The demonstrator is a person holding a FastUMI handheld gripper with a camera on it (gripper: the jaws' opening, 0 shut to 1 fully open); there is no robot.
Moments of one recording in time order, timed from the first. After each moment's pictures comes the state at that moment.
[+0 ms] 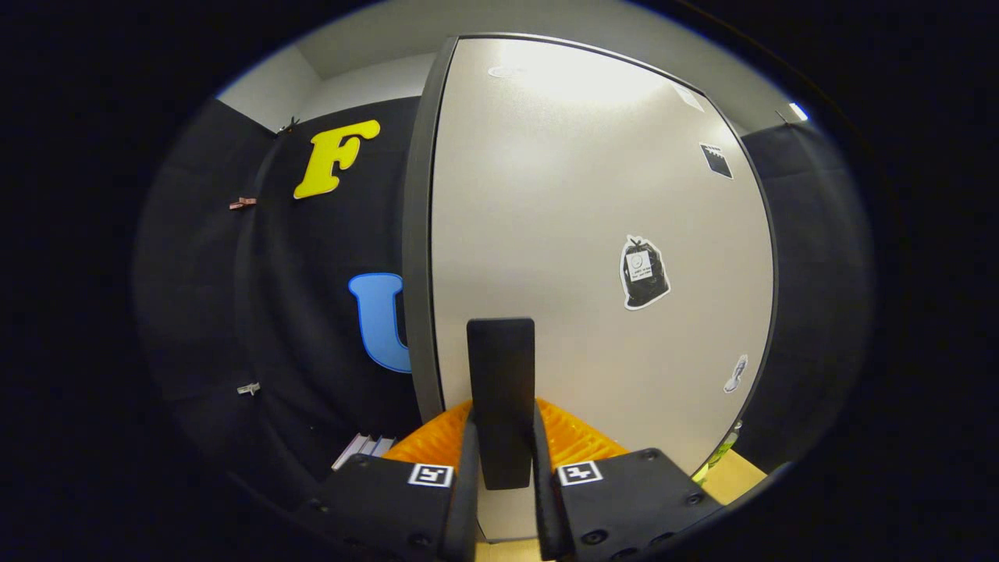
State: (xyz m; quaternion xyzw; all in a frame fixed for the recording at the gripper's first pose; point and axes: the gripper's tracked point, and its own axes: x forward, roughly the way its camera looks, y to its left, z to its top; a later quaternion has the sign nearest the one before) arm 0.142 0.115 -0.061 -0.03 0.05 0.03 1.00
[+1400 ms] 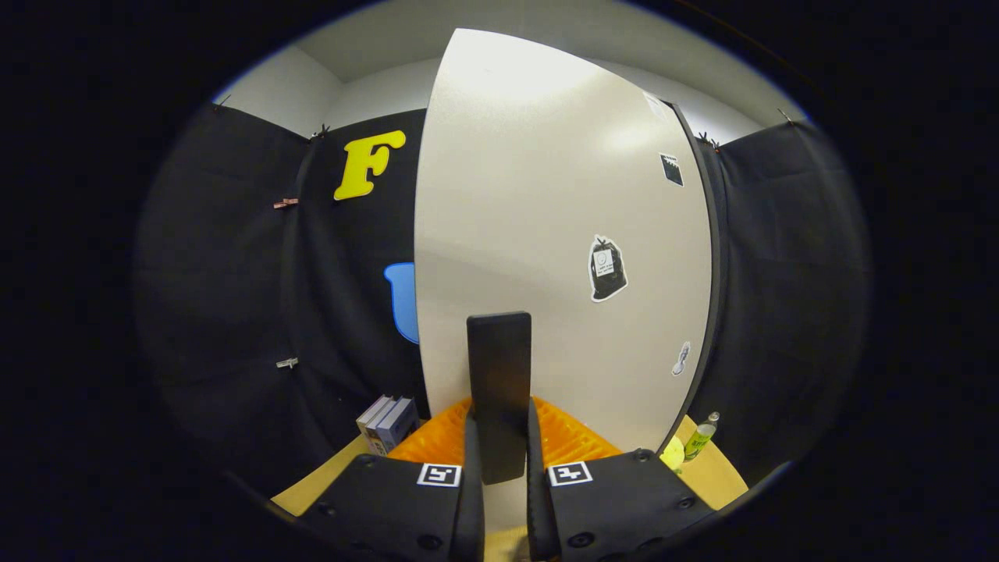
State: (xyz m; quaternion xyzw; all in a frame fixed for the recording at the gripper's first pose) arm 0.040 0.061 -0.047 -0.03 0.07 0.11 0.99
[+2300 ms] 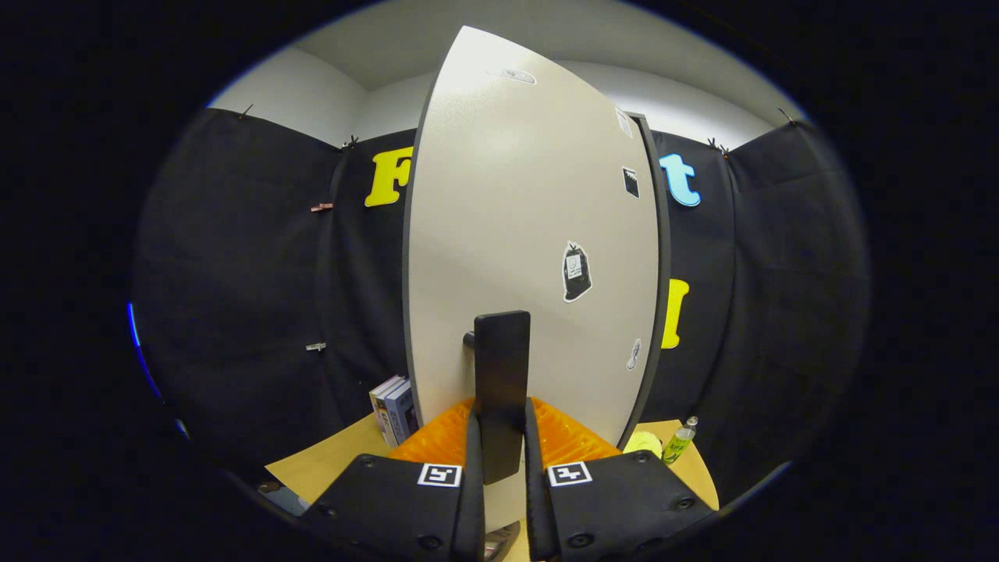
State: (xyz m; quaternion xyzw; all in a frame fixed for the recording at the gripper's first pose) arm -0.019 -0.020 -0.032 -0.03 0.06 0.17 0.98
